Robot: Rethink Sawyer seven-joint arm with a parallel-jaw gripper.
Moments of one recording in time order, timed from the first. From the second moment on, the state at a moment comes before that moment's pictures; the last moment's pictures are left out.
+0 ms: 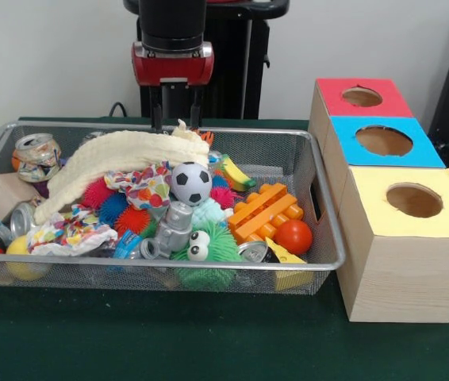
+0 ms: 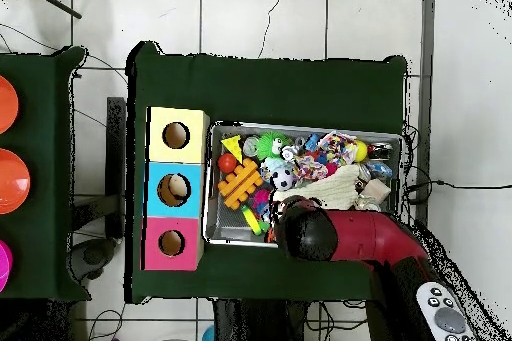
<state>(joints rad) -0.60 -0.80 0.25 1.93 -0.41 0.44 1.58</state>
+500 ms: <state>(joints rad) -0.58 -0.76 0.22 1.93 -0.41 0.39 1.58</state>
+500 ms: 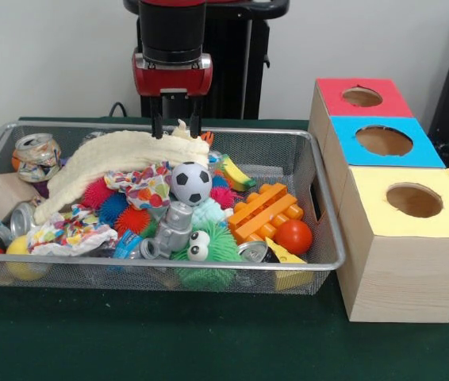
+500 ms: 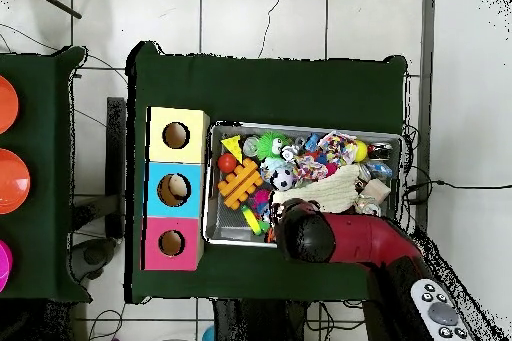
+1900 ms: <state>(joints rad) -0.56 -0.66 0.16 1.93 -0.41 0.29 1.58</state>
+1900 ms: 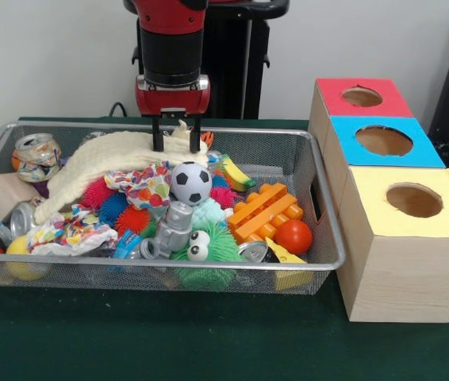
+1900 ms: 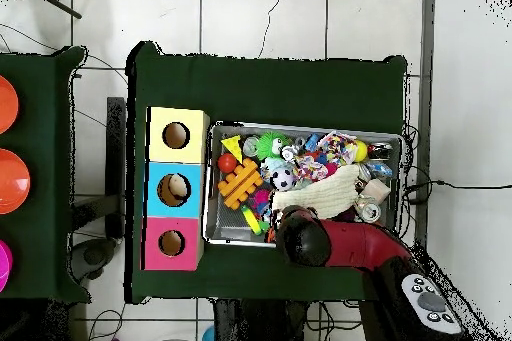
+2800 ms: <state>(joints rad) -0.56 -0.65 0.16 1.93 -0.41 0.29 1.58</state>
